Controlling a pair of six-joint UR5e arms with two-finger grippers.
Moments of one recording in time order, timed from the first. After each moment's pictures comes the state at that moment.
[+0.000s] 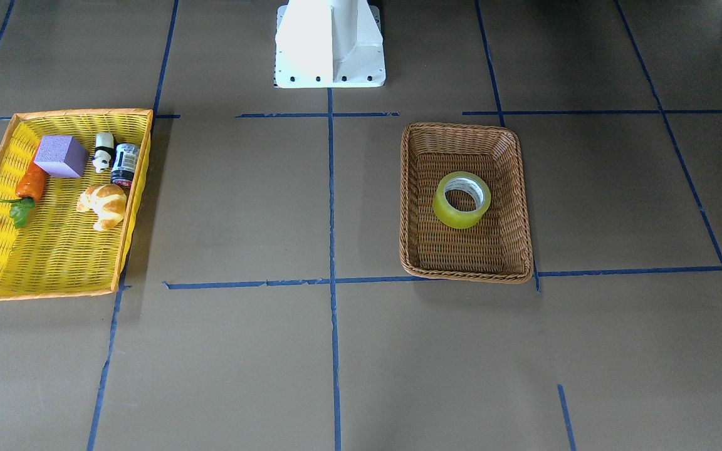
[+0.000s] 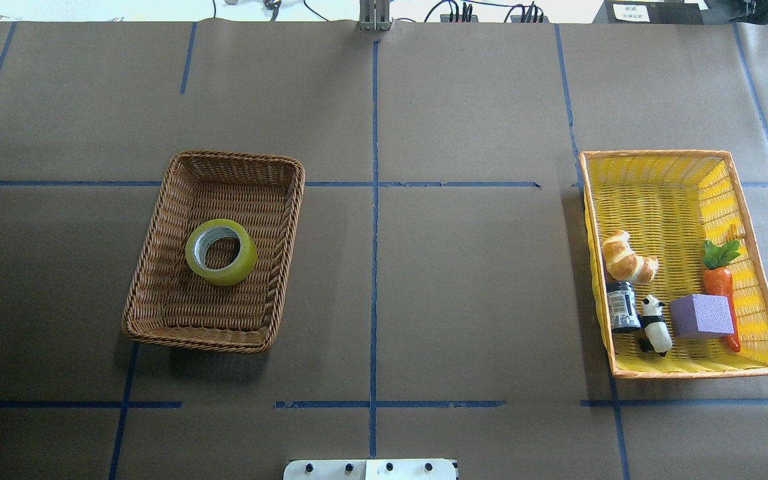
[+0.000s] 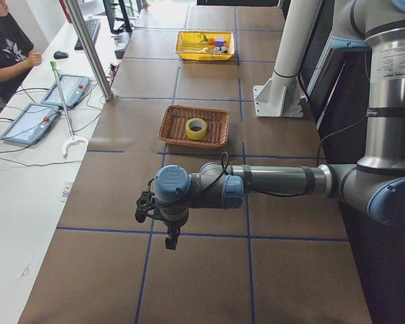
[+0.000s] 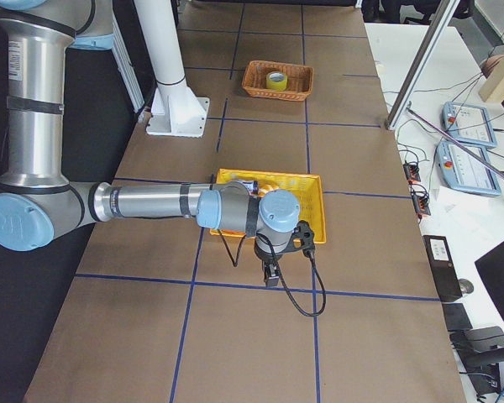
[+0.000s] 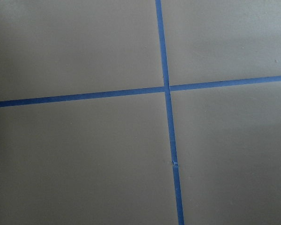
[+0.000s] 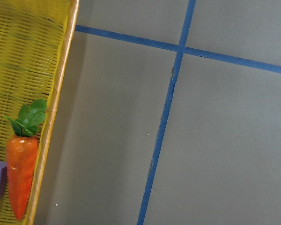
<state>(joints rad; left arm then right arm) -1.65 -1.51 -1.64 -1.58 -2.36 0.15 1.58 -1.68 1.75 -1.74 2.39 -0.29</state>
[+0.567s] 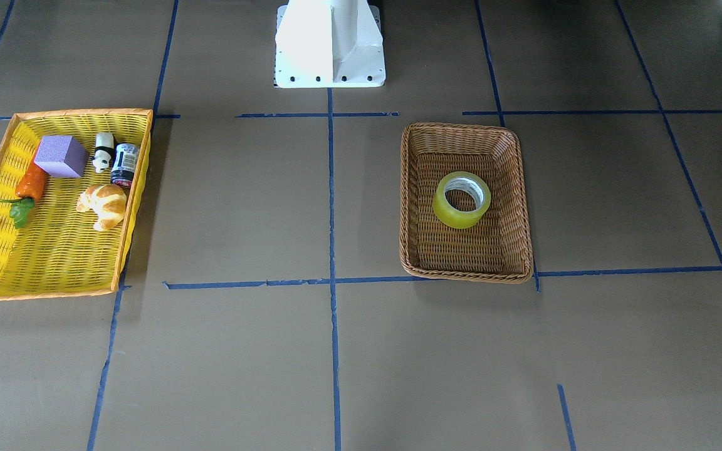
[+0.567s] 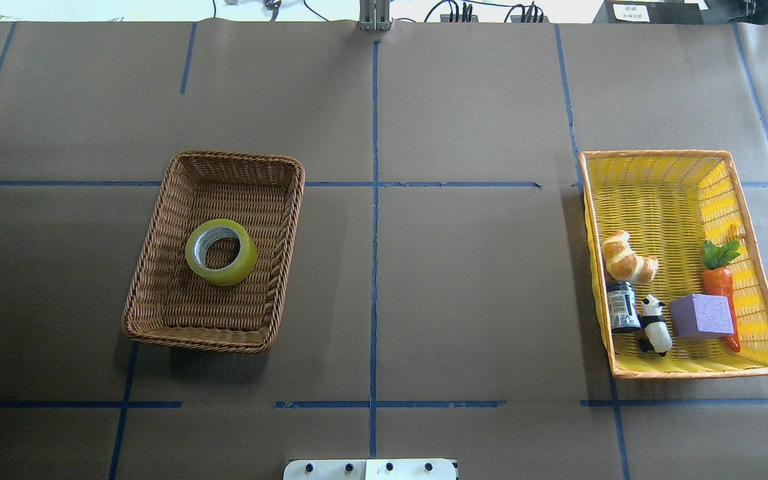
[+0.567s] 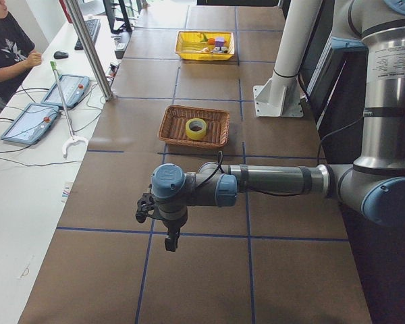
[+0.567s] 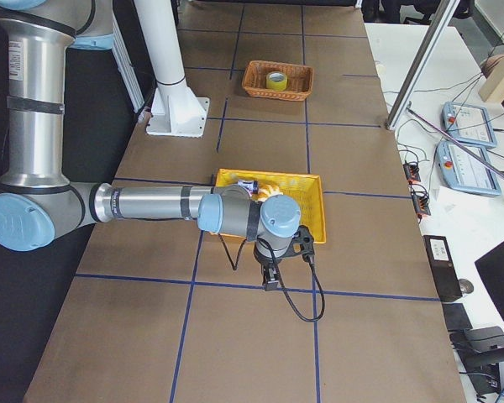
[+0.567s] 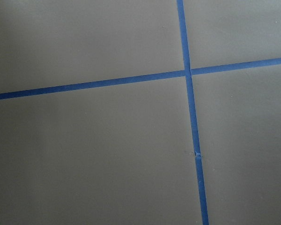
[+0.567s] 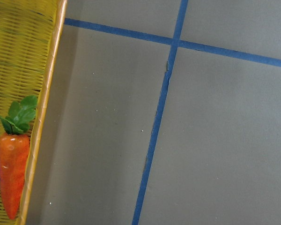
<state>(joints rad) -1.60 -1.52 -1.63 -1.57 -2.31 0.15 1.58 -1.68 1.73 -1.73 2.39 -0.29</state>
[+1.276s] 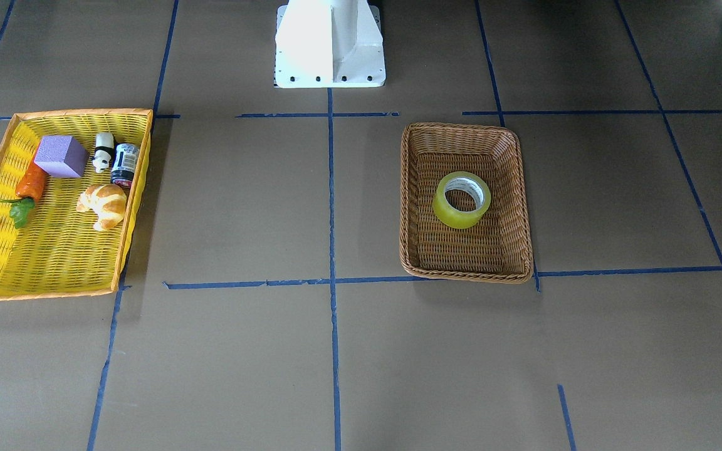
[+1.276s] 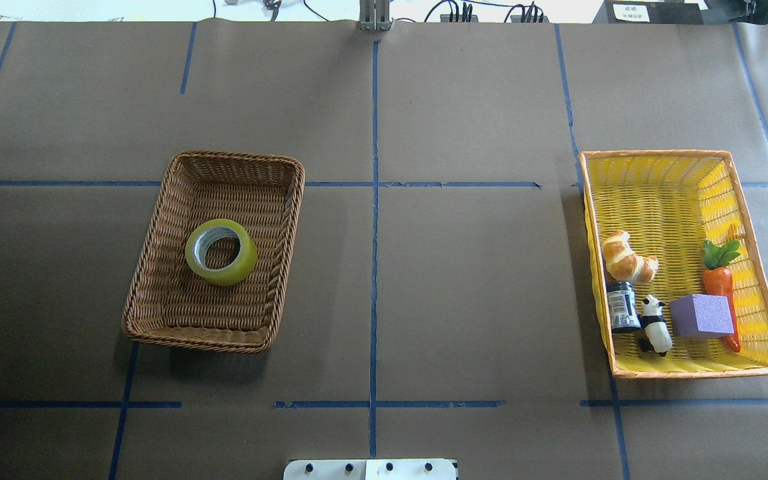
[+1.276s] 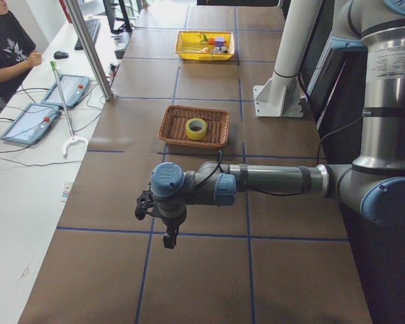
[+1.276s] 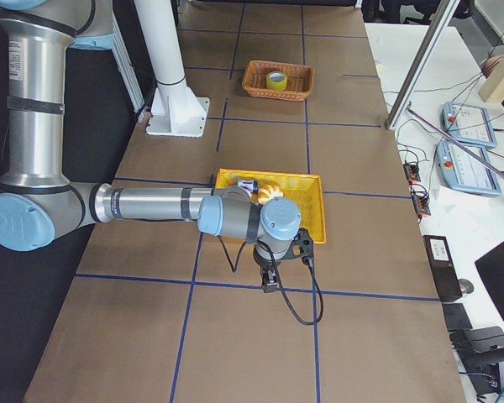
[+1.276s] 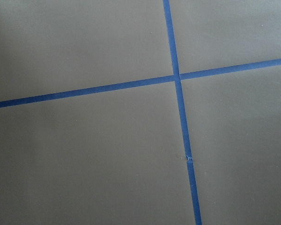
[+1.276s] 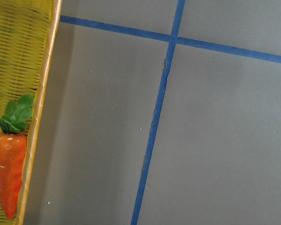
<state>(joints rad) -1.60 -1.52 -1.63 -1.58 -2.32 0.15 1.58 -1.68 1.72 -1.74 2.39 -0.28</state>
